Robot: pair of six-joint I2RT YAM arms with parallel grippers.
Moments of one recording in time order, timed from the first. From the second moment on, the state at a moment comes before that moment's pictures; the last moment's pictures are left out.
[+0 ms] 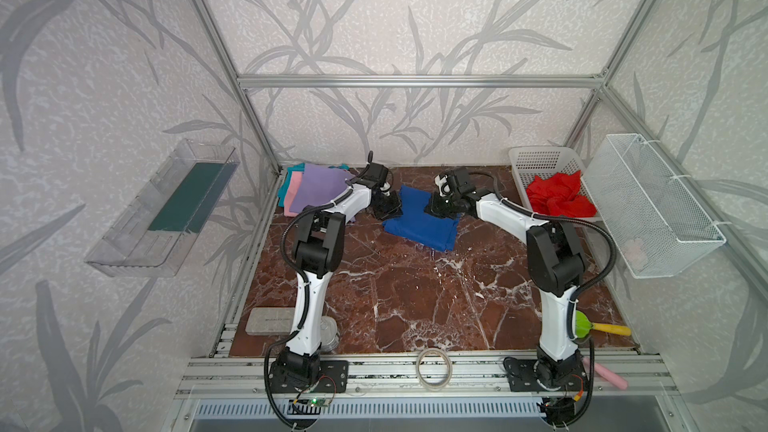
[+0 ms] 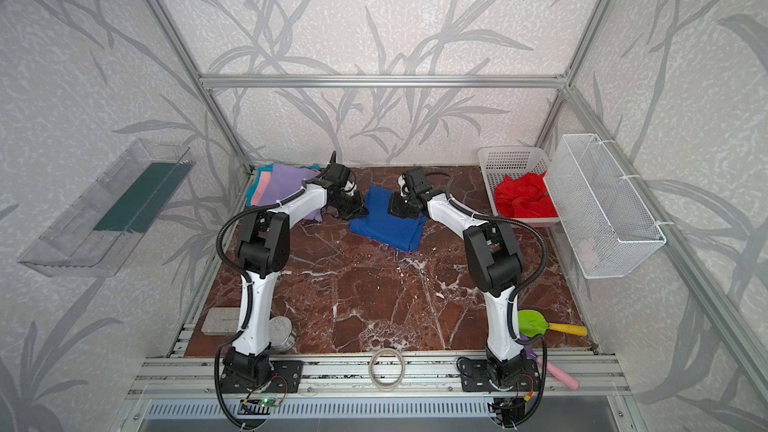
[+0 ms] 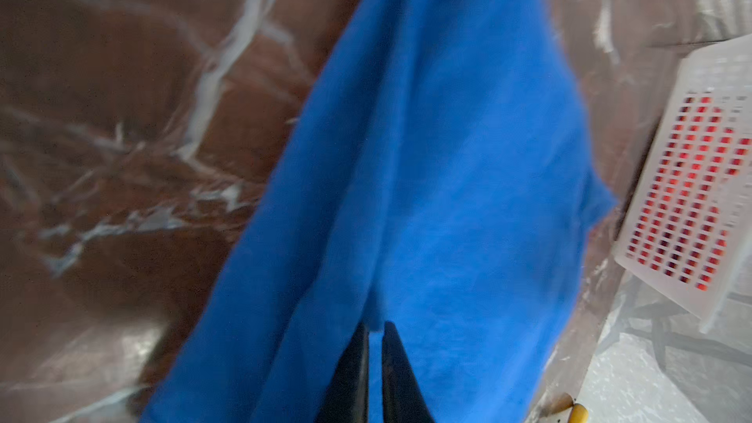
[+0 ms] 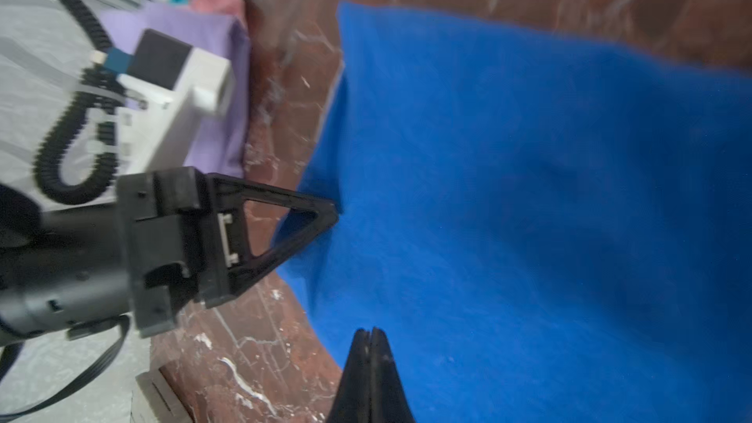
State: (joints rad) left arm -0.30 2.29 1.75 -0.60 0.44 -0.66; right arm 0.44 2.09 1.54 -0.36 -0.36 0.62
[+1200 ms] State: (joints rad) left arm -0.43 1.70 1.10 -0.47 0.41 -0.73; right arm 0.43 1.84 1.25 -0.51 -0.20 0.42
